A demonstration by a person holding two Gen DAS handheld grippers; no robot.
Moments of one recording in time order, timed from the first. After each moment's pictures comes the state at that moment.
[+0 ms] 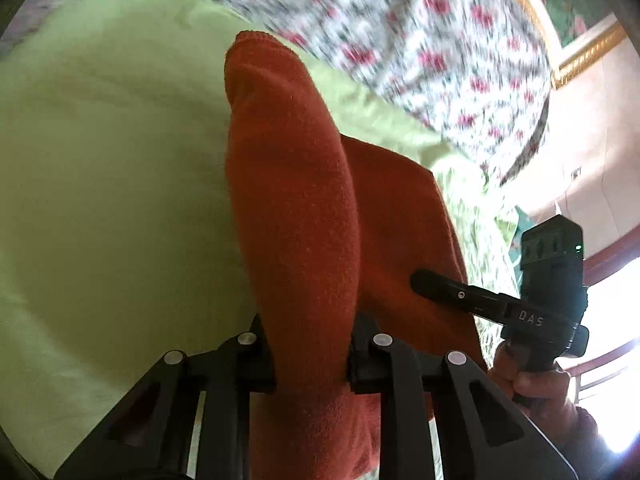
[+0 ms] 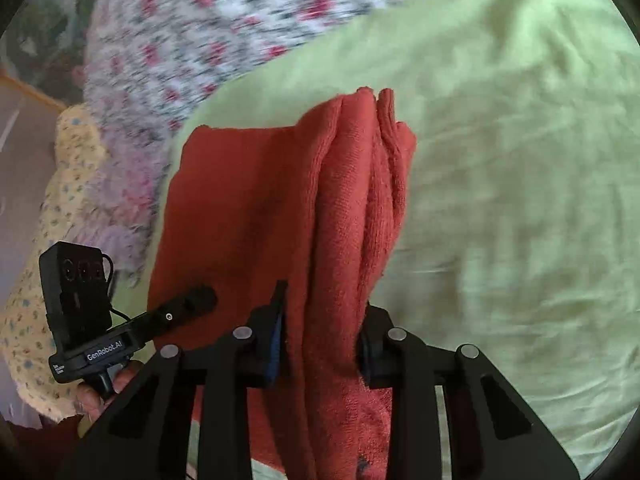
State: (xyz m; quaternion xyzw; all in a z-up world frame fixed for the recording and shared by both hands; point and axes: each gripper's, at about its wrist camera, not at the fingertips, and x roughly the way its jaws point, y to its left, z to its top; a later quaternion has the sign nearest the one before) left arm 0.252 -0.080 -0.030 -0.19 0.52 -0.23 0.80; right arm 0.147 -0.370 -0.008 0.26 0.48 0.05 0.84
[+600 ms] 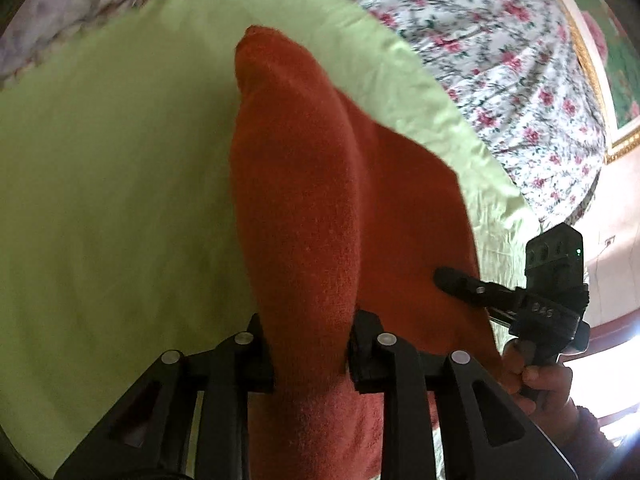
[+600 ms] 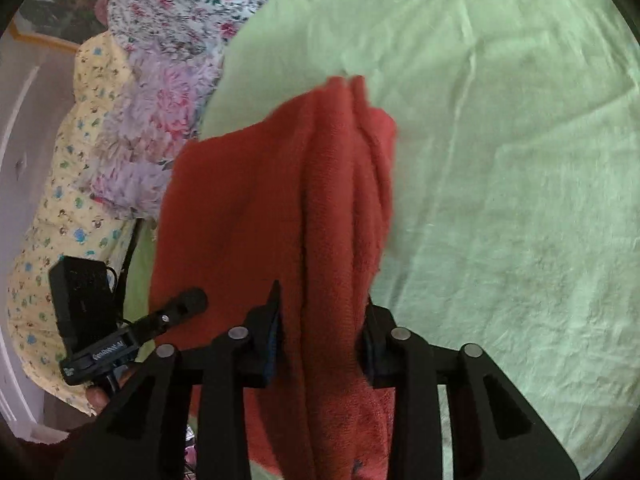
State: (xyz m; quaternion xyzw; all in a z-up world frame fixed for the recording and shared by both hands) left arm 0.213 0.082 -0.072 -0.25 0.54 -0.11 0.80; right arm 0.213 -0.231 -0.077 0.26 0.54 0.14 0.79
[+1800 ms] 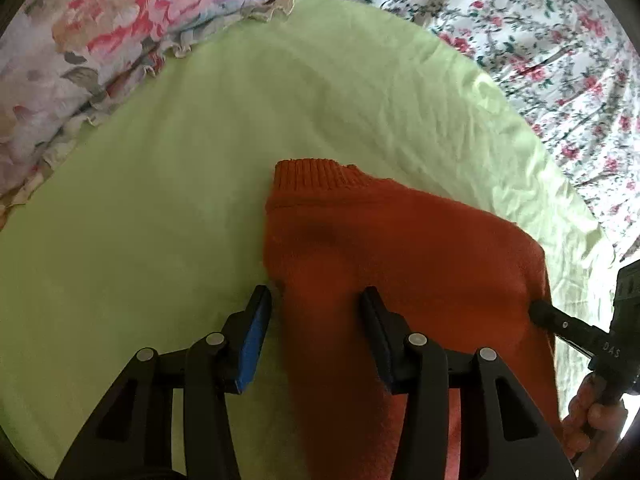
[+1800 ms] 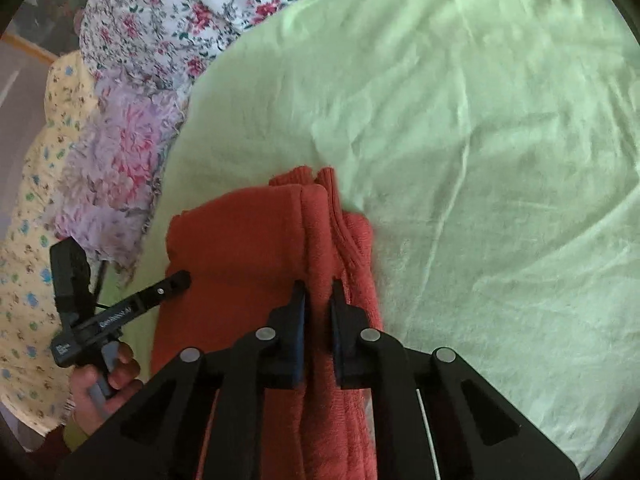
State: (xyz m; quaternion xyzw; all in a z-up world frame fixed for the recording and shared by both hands) left arm 0.304 0.109 -0.069 -0.15 0.54 -0.01 0.82; right arm 0.265 -0.244 -0.057 0.23 0.51 0.08 0.82
